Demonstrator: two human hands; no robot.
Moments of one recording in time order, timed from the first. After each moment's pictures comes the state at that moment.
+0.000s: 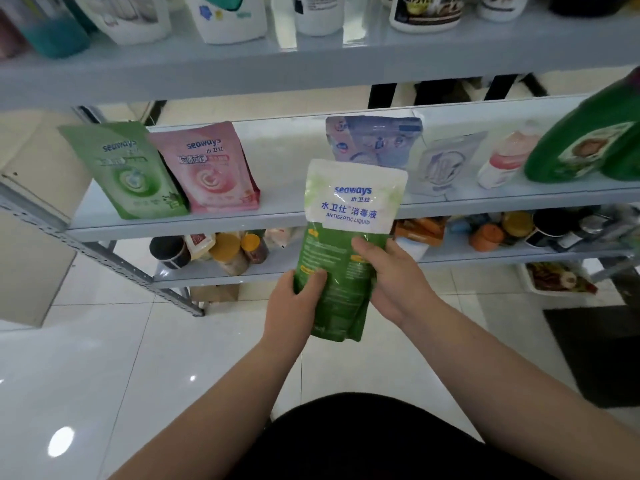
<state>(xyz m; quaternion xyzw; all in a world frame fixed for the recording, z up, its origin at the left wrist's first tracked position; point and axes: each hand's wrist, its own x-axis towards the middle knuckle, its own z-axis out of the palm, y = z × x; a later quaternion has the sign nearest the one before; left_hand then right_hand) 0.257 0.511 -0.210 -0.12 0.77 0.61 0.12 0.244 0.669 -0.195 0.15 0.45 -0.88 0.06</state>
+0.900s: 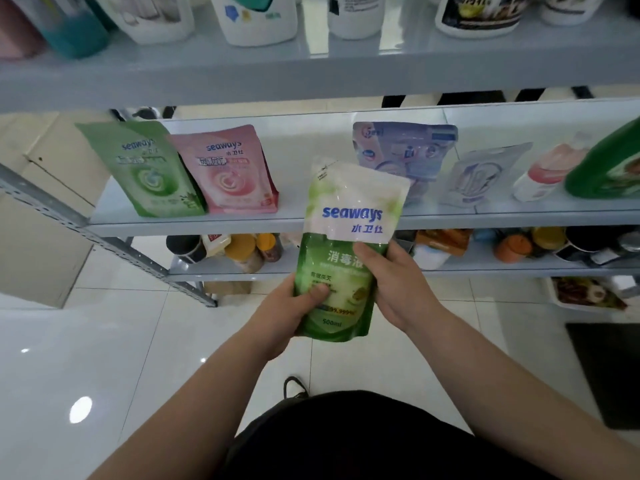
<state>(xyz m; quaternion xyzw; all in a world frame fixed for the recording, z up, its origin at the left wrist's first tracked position) 0.210 0.464 -0.218 -0.11 0.61 0.72 0.33 0.202 0.655 -0.208 0.17 0.52 -0.83 0.07</state>
